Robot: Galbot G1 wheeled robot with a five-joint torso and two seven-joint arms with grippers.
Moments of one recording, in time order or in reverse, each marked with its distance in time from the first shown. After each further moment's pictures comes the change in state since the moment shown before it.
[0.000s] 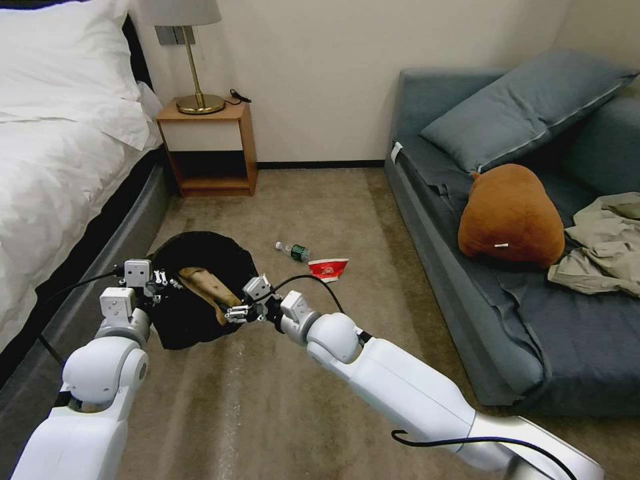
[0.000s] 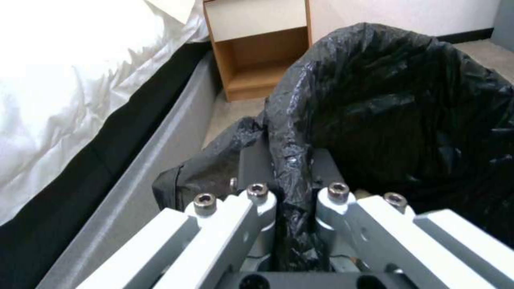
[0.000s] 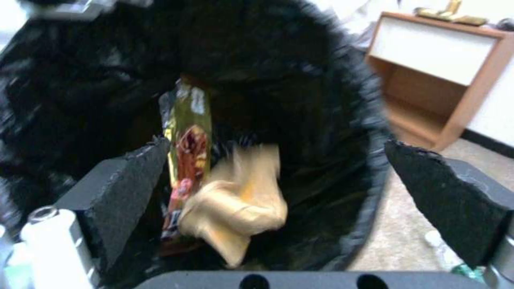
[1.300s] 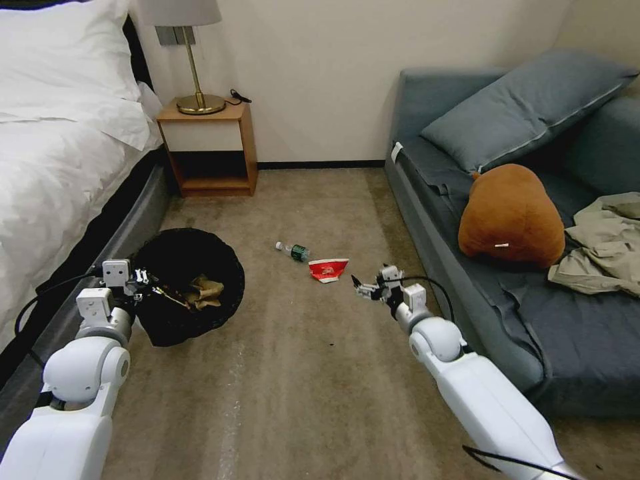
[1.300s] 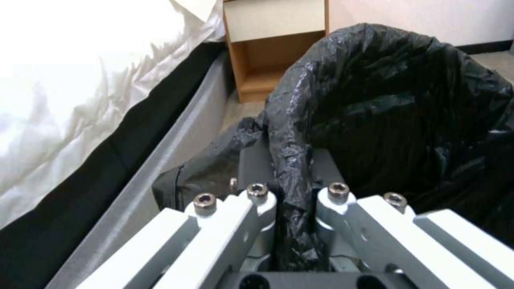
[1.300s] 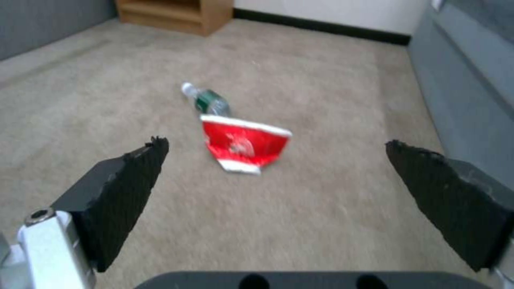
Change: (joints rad) left arm 0.006 0.014 -0.062 0.058 -0.042 -0.064 0.027; right arm -0.306 -0.143 0.521 -0.118 -0.030 0.032 0.076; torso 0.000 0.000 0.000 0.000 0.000
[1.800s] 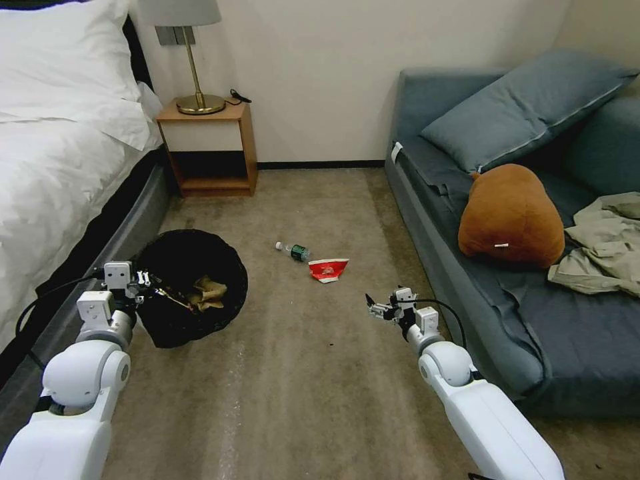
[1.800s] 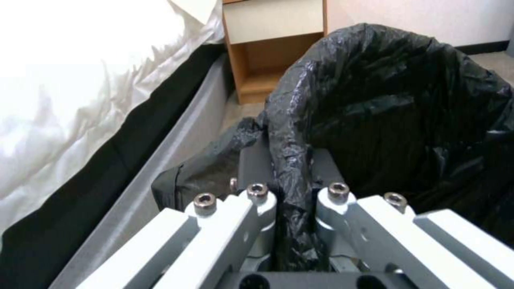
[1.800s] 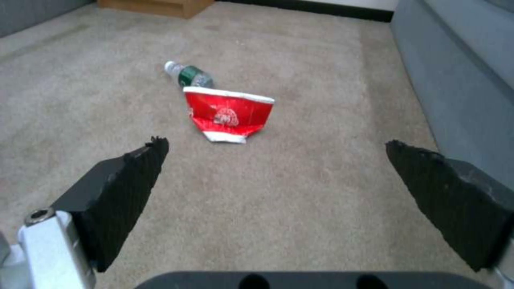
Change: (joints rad) left arm 0.028 0.008 -0.012 -0.021 -0.007 -0.007 0.000; right arm -0.095 0.019 0.075 0.020 -0.039 0.012 -0.003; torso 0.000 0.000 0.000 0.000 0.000
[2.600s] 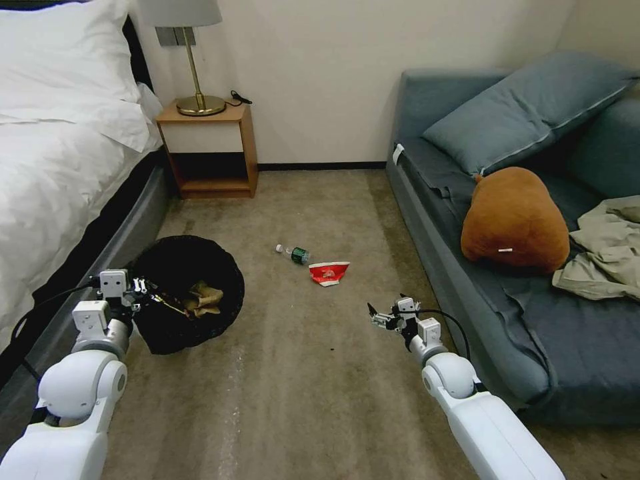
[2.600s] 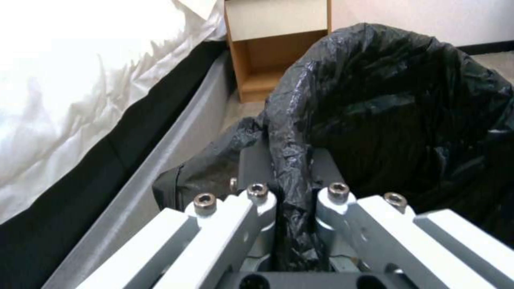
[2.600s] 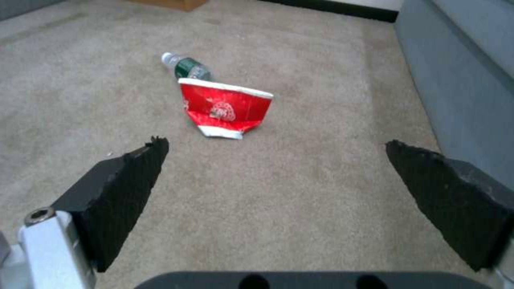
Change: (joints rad) left arm 0.039 -0.015 -0.011 -0.004 0.002 -0.027 -0.002; right arm -0.038 0.004 0.021 -0.012 -0.049 0.035 -0.030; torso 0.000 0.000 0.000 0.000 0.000
